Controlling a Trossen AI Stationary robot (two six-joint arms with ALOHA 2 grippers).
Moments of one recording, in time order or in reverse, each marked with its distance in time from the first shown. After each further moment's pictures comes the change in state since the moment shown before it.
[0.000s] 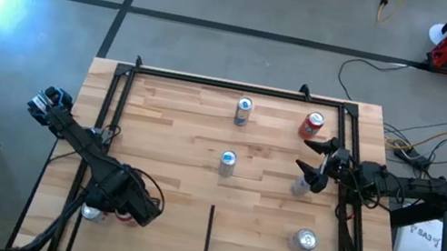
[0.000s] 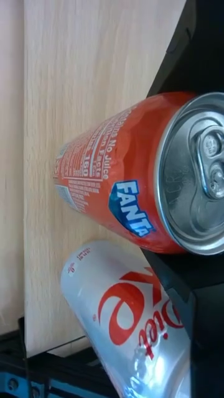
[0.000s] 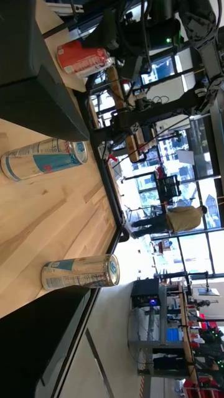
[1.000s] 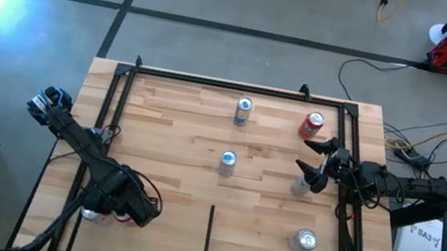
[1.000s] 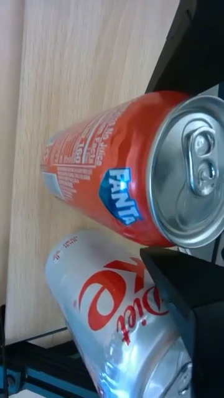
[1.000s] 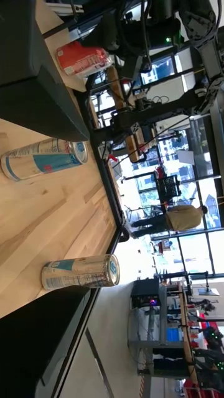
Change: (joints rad) left arm -0.011 -0.003 0.000 -0.007 0.035 -0.074; right arm 0.000 0.000 0.000 0.000 0.000 0.001
